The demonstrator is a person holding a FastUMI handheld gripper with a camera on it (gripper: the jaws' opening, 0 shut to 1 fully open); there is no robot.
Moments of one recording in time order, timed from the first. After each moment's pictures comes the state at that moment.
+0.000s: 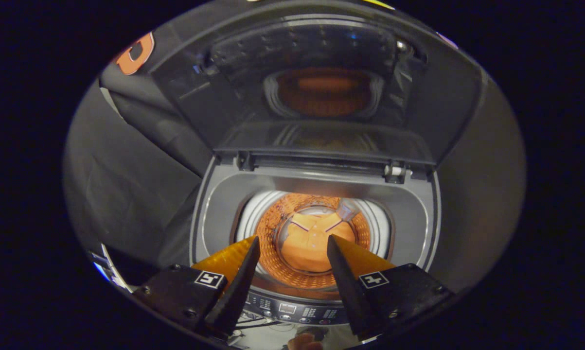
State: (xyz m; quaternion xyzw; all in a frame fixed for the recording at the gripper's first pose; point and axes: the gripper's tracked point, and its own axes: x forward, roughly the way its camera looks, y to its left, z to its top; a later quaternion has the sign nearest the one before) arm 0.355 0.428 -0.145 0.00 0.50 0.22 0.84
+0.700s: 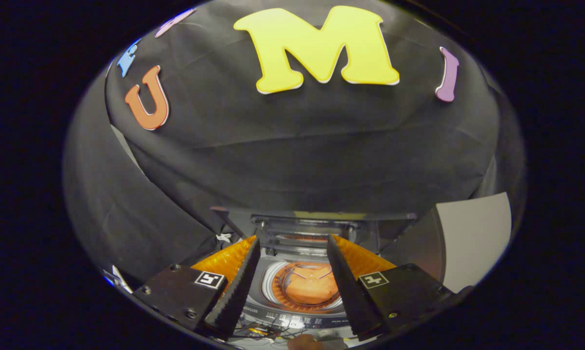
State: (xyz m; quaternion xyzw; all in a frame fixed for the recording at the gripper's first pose) arm 0.412 0.416 0.092 0.02 0.36 0.22 0.91
